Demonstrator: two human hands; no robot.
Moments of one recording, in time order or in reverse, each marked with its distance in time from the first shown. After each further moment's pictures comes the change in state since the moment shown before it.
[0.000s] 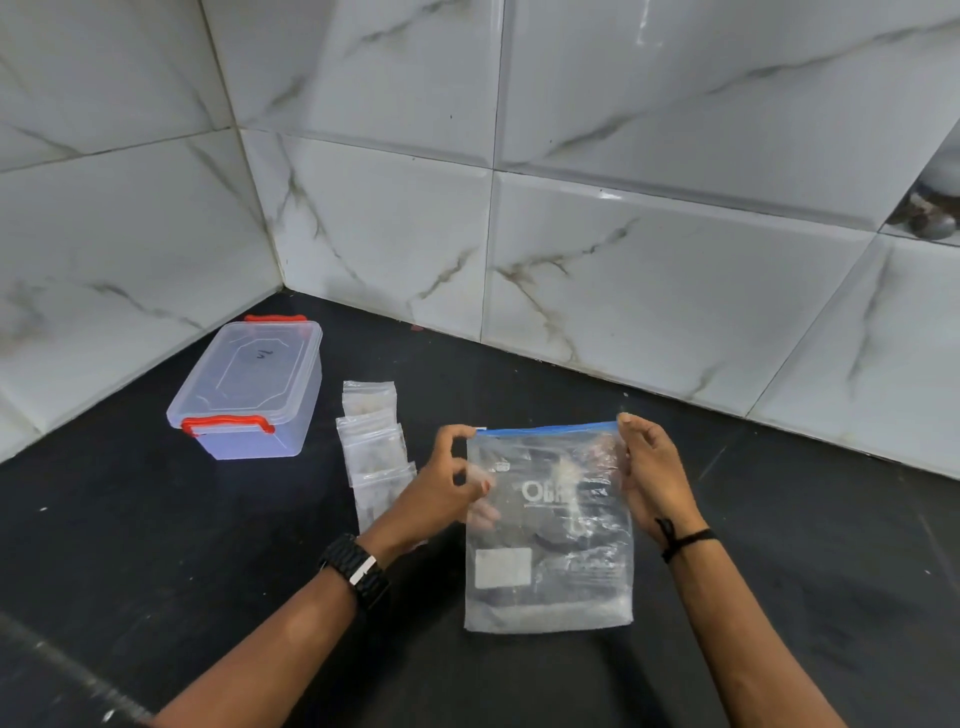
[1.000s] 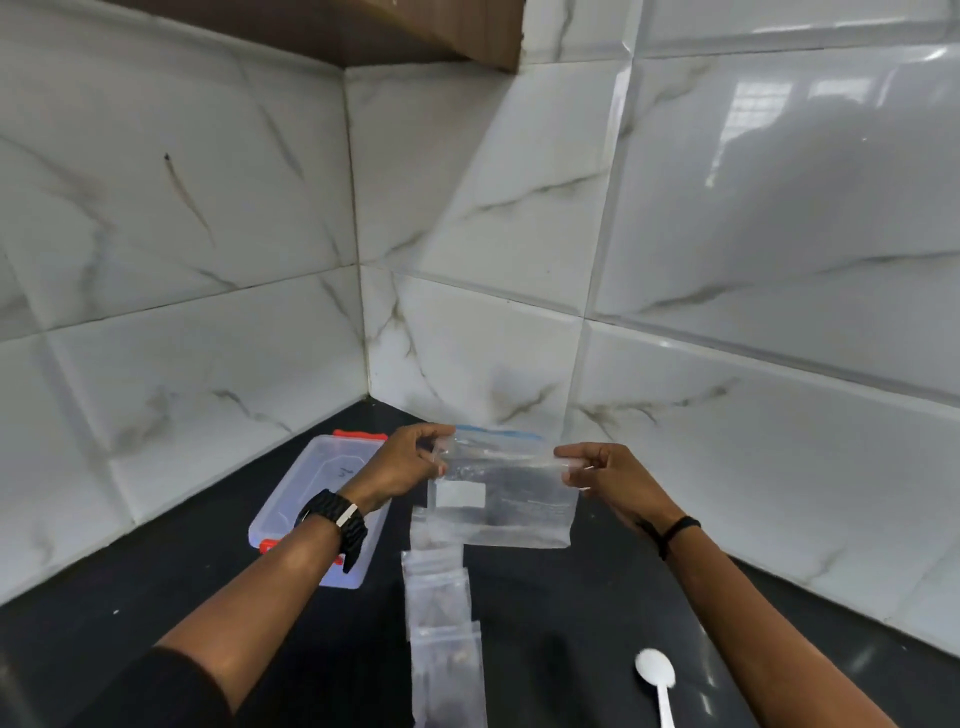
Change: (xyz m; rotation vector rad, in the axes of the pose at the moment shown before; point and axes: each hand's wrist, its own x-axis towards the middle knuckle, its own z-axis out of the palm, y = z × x) left_hand 0.072 0.079 -0.182 0.357 0.378 0.120; right_hand 0.090 -0.096 0.147 -0.507 -0.542 -0.280
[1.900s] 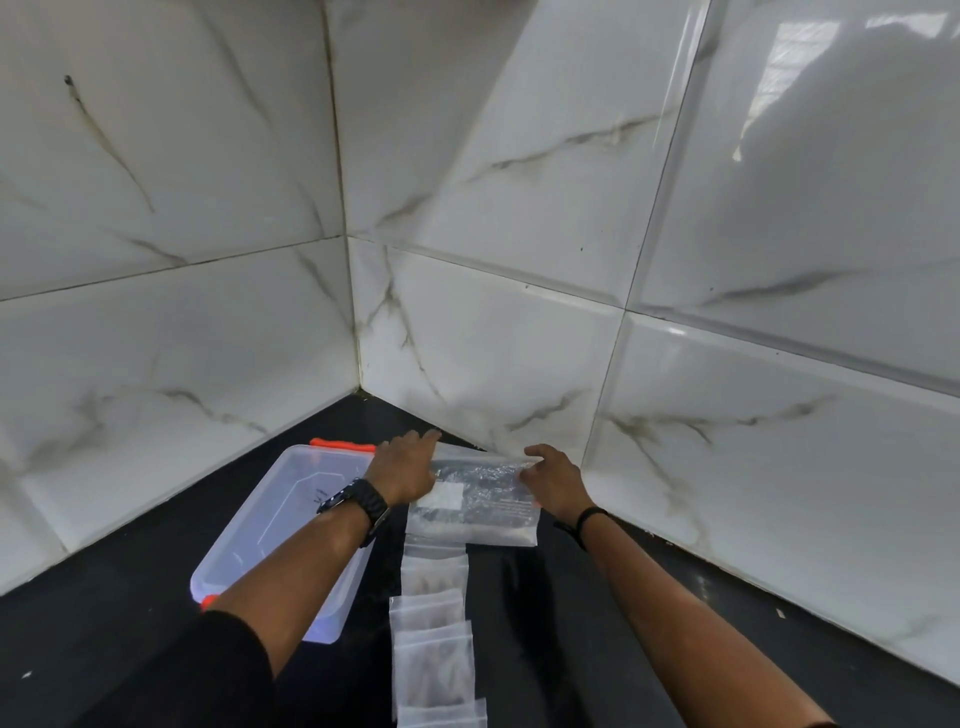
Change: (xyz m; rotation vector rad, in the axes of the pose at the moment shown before) left_hand 0.106 -0.071 0.019 0.914 -0.047 -0.048; right_hand 0.132 0.055 0.079 -0.226 0.082 0.166
